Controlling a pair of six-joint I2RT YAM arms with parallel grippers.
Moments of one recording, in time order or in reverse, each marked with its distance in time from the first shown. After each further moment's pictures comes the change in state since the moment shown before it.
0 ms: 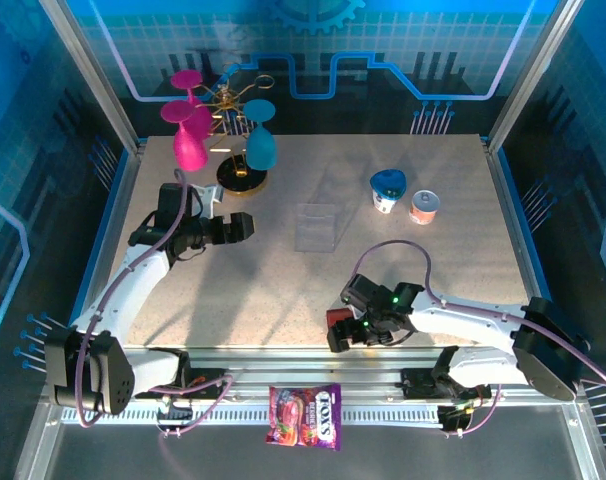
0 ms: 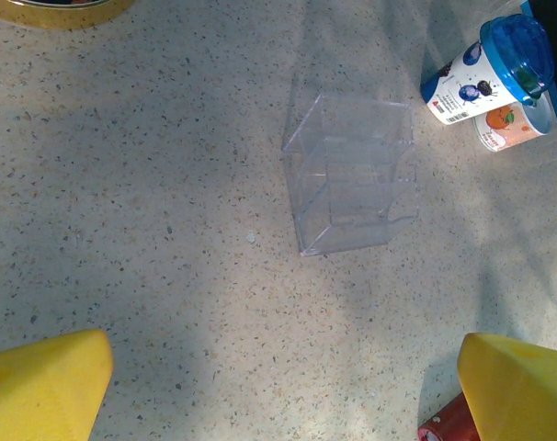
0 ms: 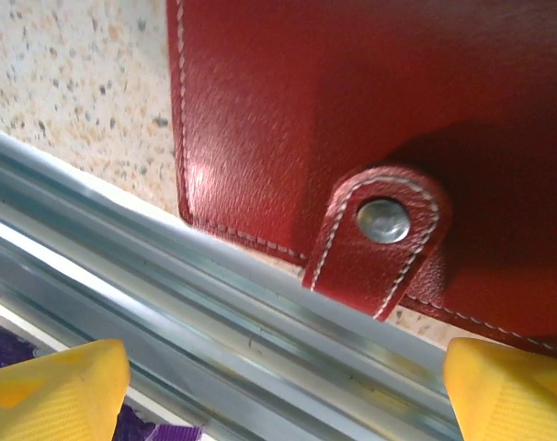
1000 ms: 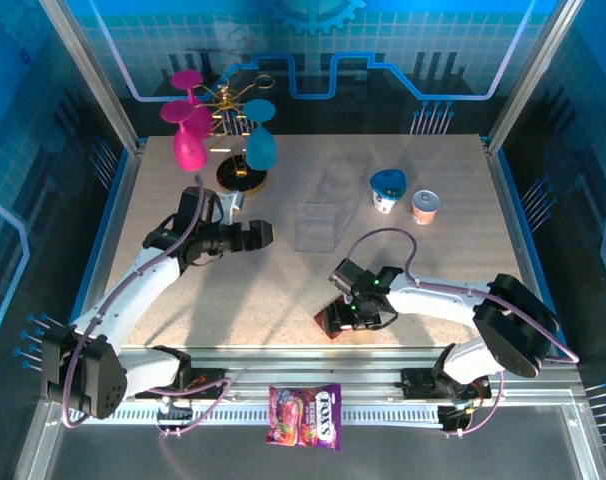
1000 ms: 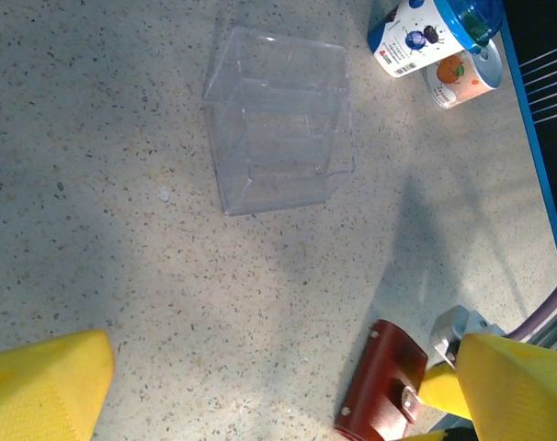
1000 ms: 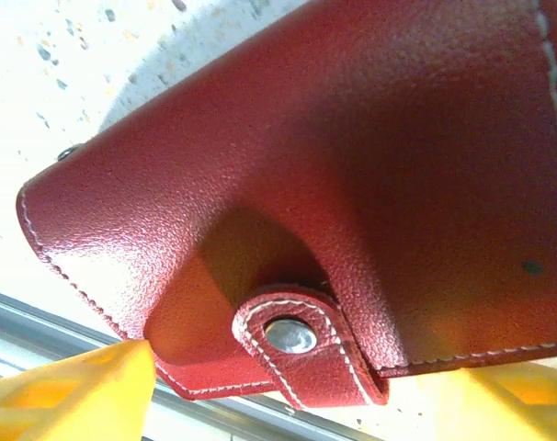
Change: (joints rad) left arm -0.167 -0.013 -0.001 -0.010 -0.016 -0.132; right arm -0.064 0.212 0.134 0.042 0.067 0.011
